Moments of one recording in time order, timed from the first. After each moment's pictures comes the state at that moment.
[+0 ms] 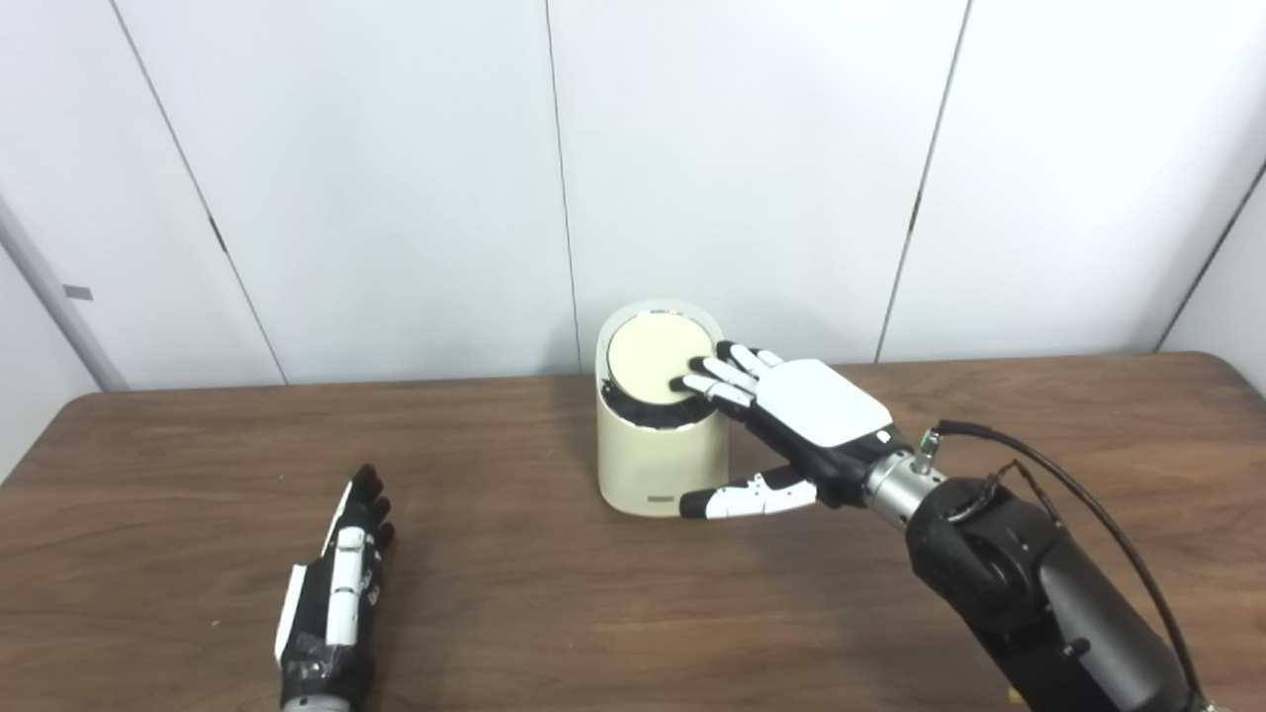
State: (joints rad) left arm -0.02 0.06 0.15 -0.01 -0.17 -0.07 -0.04; right arm -0.51 -0.40 0.41 -0.17 -0.84 0.09 0.39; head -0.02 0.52
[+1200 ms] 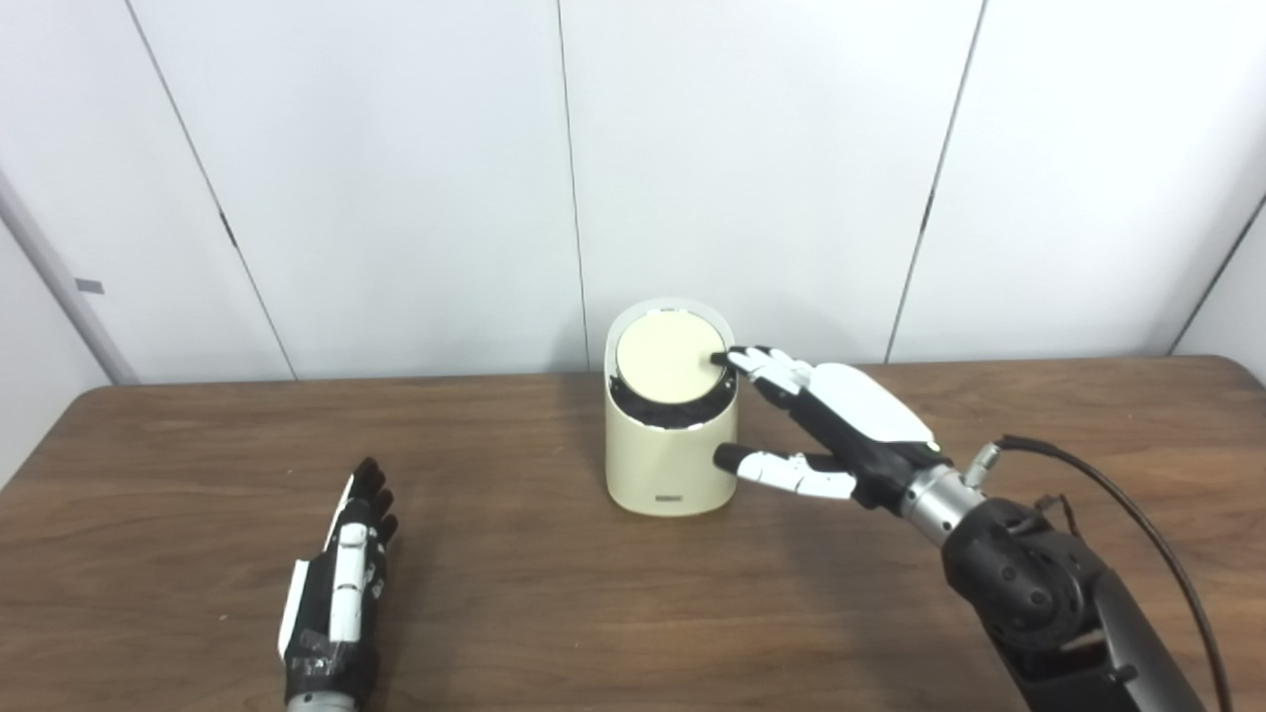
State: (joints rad) left arm -0.02 0.05 0.15 -0.01 -0.17 -0.09 -0.04; right arm -0.39 -0.33 0.20 -0.21 -0.60 0.13 0.35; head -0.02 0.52
